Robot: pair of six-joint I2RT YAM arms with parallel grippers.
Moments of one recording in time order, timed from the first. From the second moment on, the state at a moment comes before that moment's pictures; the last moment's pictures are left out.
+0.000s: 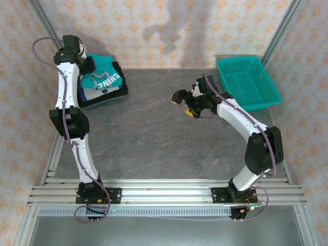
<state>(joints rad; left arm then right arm) 0.25 2.23 2.43 -1.11 0.09 -0.20 0.39 1.63 1.32 -0.55 -0.51 0.83</state>
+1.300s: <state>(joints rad) 0.37 2.02 2.38 -0.99 0.12 -0.47 0.40 1.55 1.42 -0.71 -0.52 0.75</state>
